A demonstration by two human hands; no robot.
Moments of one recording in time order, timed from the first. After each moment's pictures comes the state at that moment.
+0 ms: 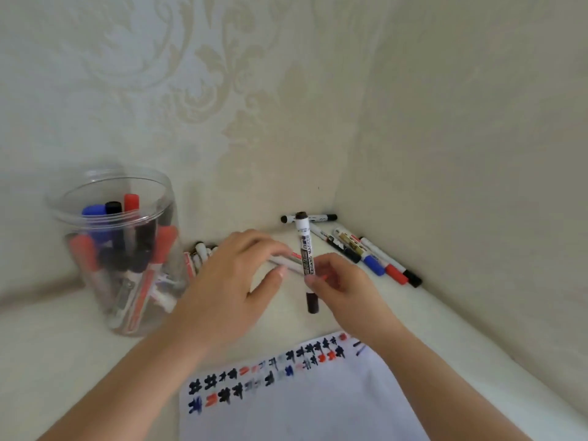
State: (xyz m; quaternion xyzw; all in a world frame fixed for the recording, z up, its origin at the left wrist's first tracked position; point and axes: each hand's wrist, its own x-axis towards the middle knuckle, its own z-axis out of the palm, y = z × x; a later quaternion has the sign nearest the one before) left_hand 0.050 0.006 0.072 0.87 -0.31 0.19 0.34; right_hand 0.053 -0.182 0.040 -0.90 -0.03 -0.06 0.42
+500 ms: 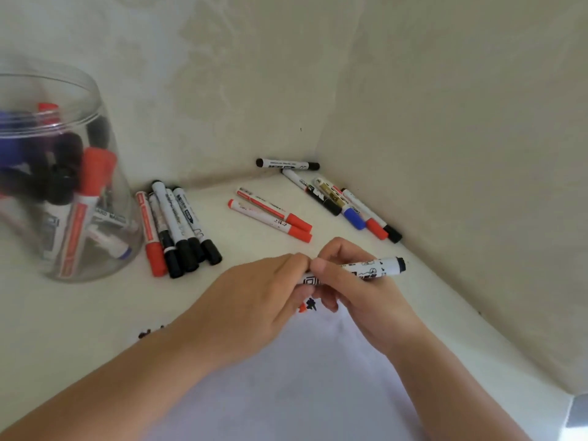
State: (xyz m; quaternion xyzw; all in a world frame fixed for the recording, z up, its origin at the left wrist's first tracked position) left_hand 0.025 -0.040 0.020 0.86 -0.41 0.10 0.28; right_hand 0.004 -0.211 0.032 -0.70 -0.07 0.05 0.71
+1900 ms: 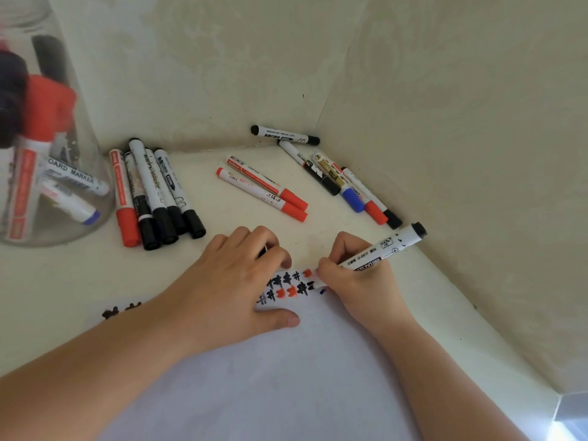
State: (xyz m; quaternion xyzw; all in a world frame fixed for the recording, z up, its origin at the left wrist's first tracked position) left_hand 0.036 -0.040 -0.010 0.91 -0.36 0.02 0.17; right_hand 0.019 -0.233 -0.005 -0.84 0.04 -0.07 0.54
